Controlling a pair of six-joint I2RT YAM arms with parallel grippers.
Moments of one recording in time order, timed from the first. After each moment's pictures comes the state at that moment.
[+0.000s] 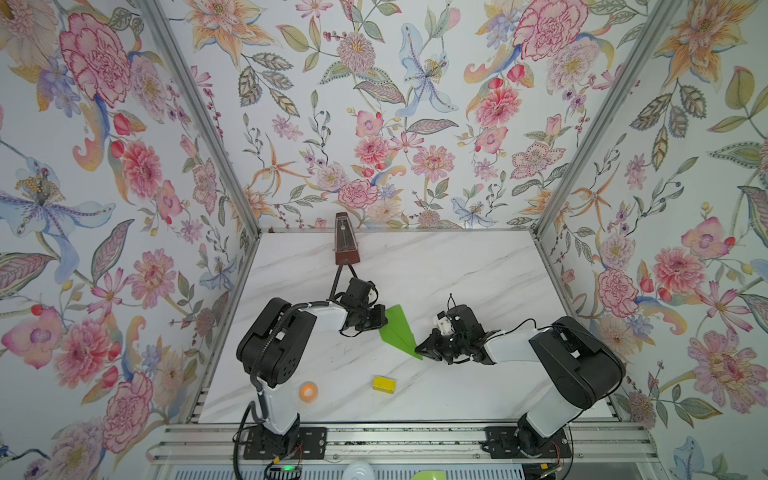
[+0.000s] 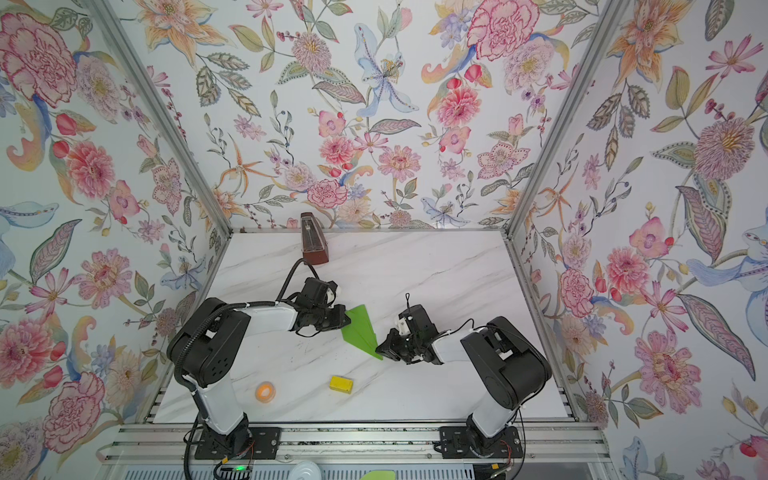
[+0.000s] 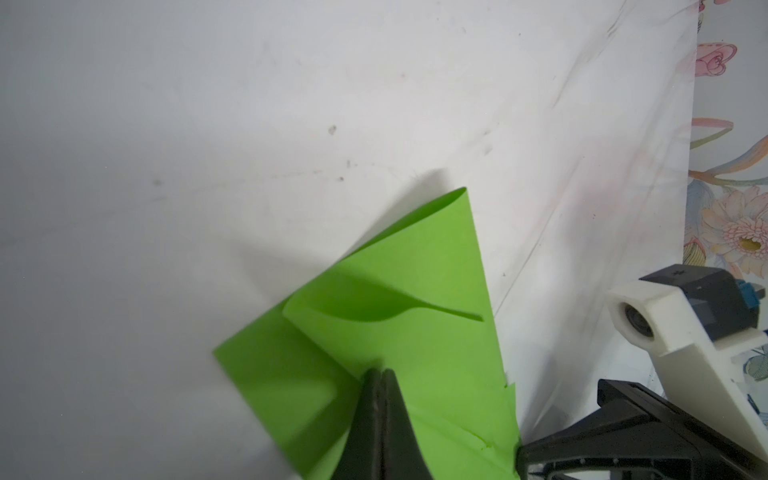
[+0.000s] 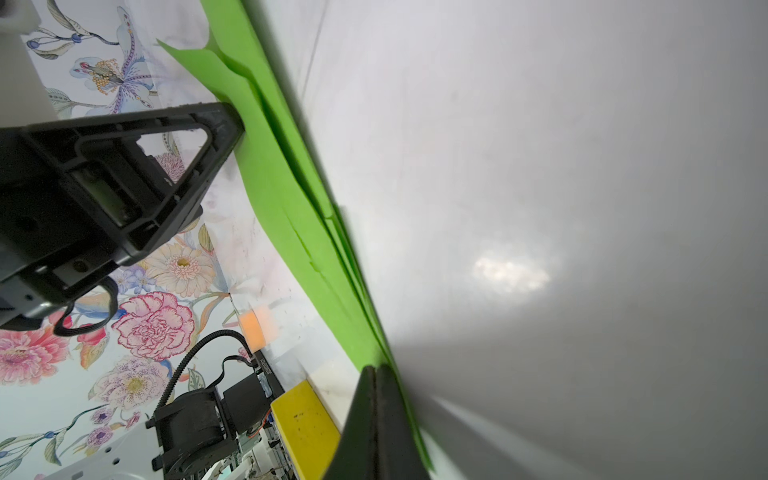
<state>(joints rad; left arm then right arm) -0.49 1.85 0.93 -0.05 0.39 -0.56 0.58 1.67 0.55 0.24 -0.59 1.01</state>
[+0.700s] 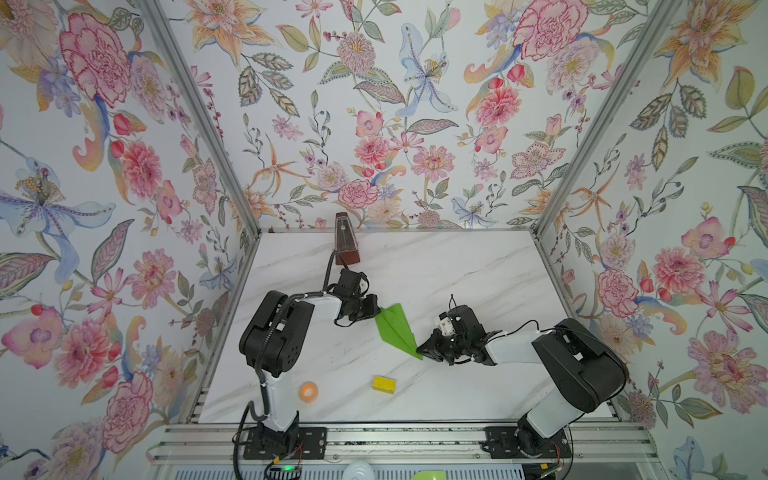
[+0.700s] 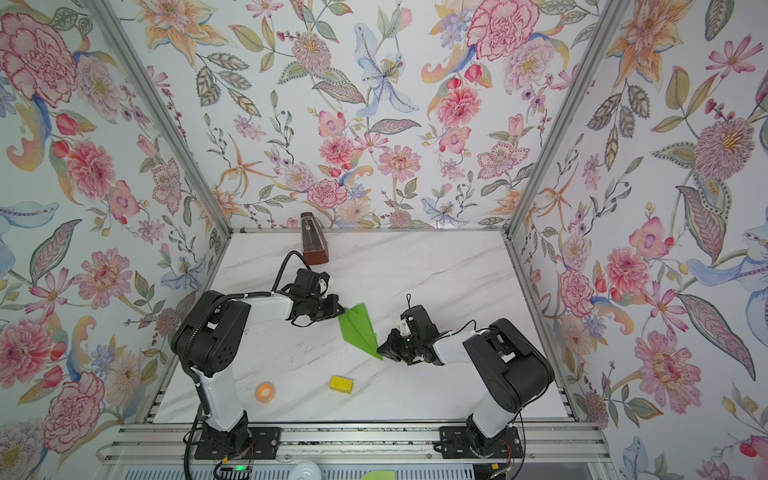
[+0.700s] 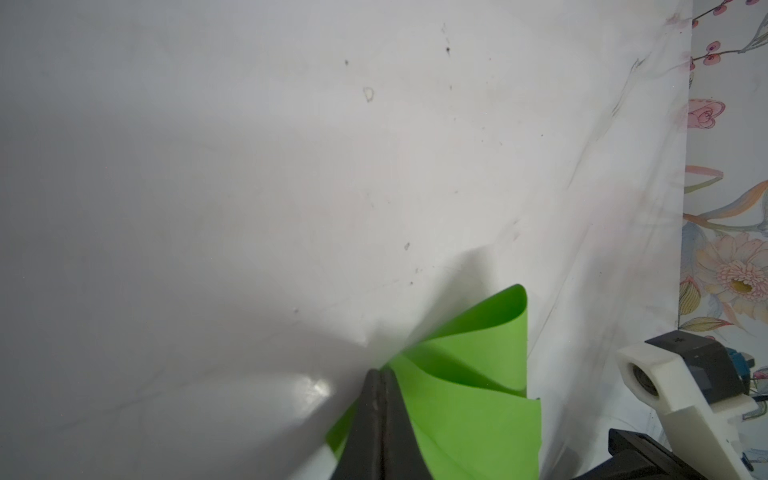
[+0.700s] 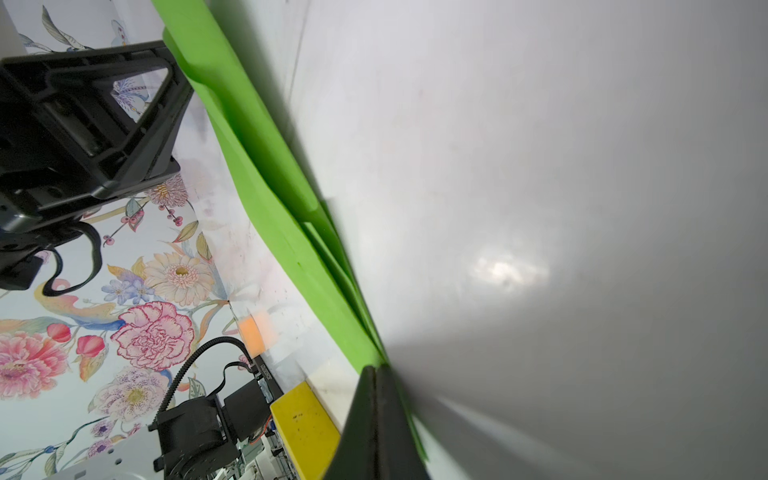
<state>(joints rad) -0.39 1.92 1.02 -0.06 0.42 -0.52 0.59 1.64 0.54 0.22 -0.57 1.04</state>
